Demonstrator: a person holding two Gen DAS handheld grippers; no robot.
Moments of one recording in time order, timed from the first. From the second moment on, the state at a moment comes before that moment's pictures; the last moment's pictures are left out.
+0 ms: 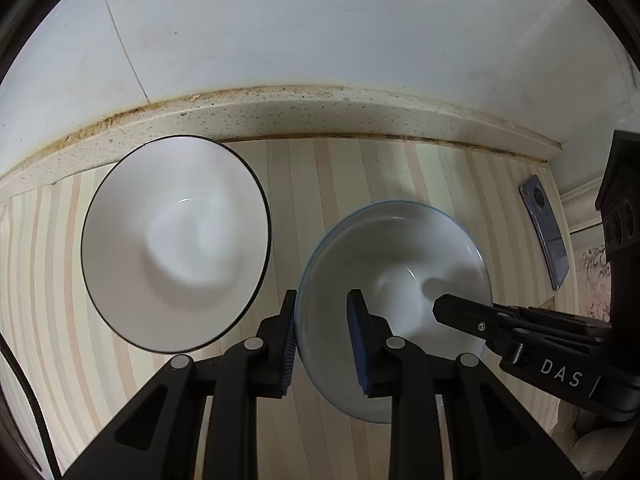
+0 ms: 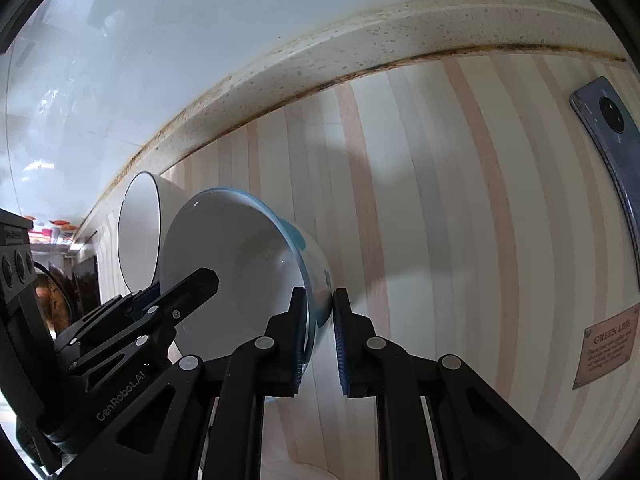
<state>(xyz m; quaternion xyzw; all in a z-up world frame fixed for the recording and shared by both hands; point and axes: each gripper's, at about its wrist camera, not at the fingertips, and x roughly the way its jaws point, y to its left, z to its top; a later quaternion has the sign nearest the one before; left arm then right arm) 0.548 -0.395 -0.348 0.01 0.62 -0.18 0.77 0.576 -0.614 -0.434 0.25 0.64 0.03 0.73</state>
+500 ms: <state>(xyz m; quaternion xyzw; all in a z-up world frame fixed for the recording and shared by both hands) 0.492 -0.381 -0.289 0.03 0.58 -0.21 0.79 0.509 -0.601 -0.367 0.26 0.61 0.04 0.75</state>
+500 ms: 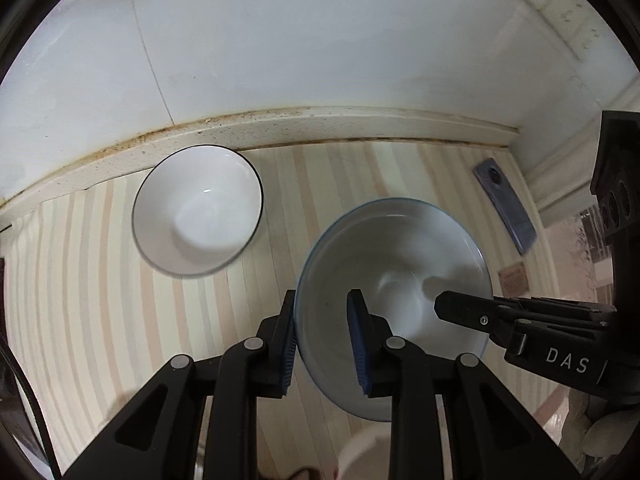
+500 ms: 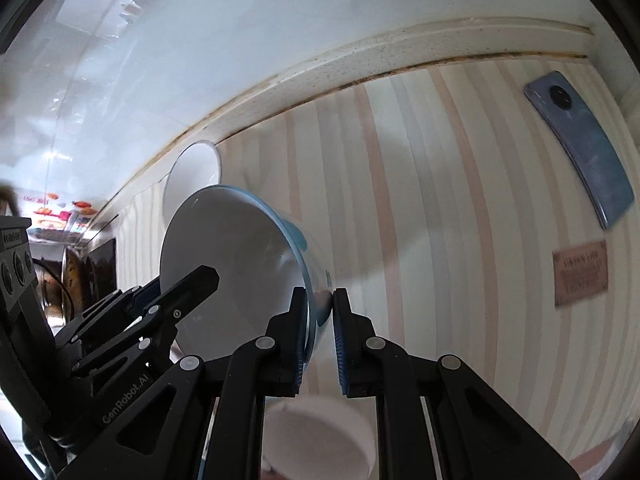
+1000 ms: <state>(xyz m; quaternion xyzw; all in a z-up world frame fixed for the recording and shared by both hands) 0.410 -0.363 -0.257 0.04 0.58 -0.24 0.78 0.397 -0.569 -0.339 0.25 0.61 0.03 0.75</state>
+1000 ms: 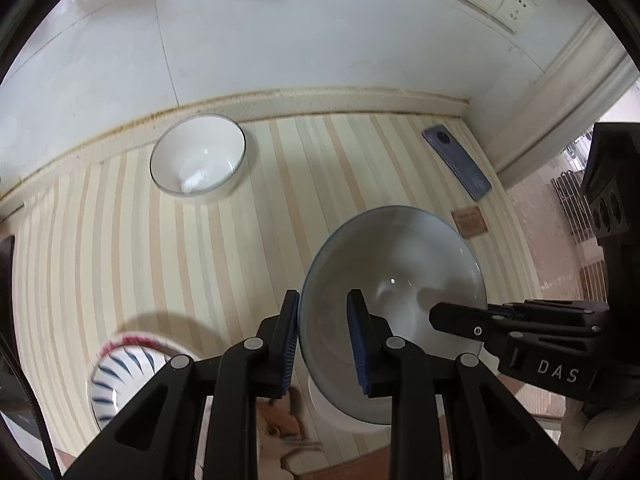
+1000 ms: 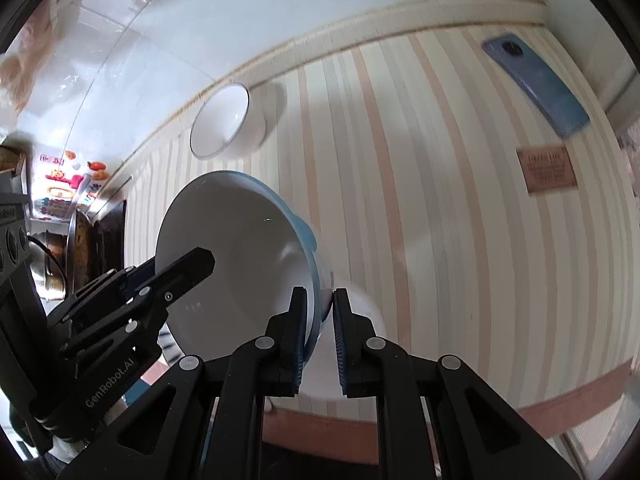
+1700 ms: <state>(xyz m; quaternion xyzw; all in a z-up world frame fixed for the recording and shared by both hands) 0.371 -0.376 -0.312 0.08 0.63 -0.24 0.74 0.362 -0.562 -0.405 0.24 0.67 0.03 0.70</state>
